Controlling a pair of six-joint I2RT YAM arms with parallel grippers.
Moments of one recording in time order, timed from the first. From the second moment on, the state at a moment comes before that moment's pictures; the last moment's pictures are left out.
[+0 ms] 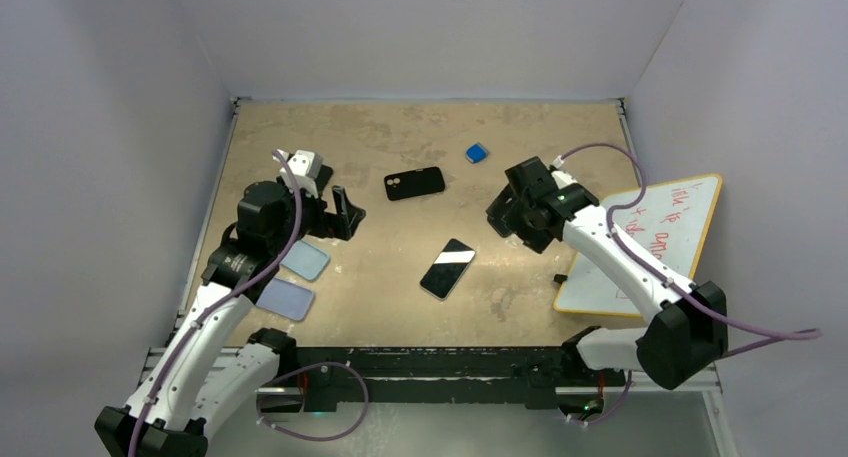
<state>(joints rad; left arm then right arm) -0.33 0.80 0.80 -0.39 0.19 -0.25 0.48 1.29 1.08 -0.88 0.27 1.12</state>
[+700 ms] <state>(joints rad) -0.33 0.77 0.80 -0.43 0.09 -0.24 0.83 1.76 1.28 -0.88 0.24 1.23</state>
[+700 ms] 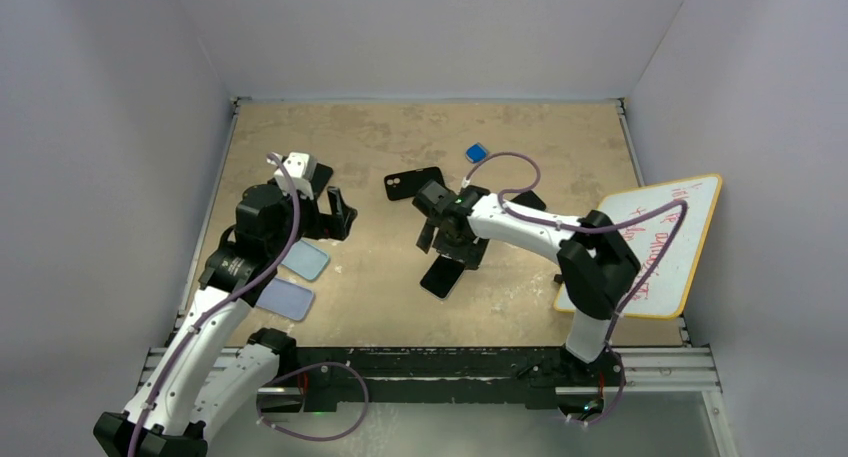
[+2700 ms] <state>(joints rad) -0.26 1.50 1.23 -0.37 0.21 -0.33 0.87 1.66 0.98 -0.77 0.27 1.41</state>
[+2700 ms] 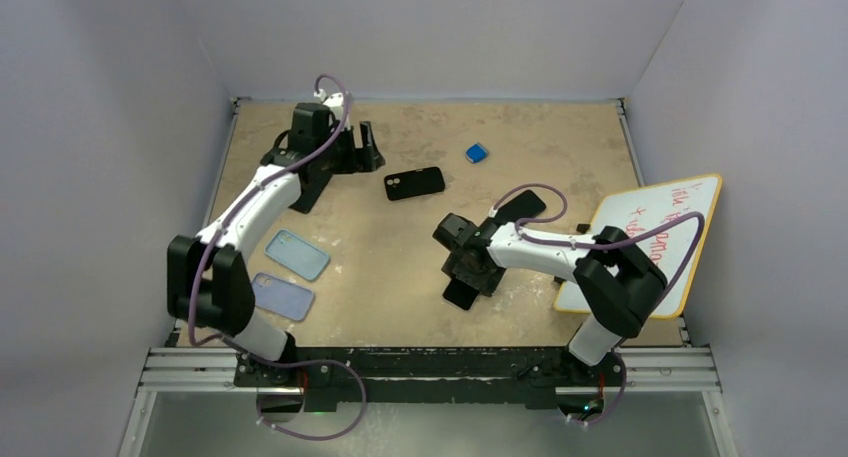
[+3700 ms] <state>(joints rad) -0.26 2.26 1.67 -0.24 0.47 -0.09 0.87 1.60 0.91 -0.70 0.27 1.35</state>
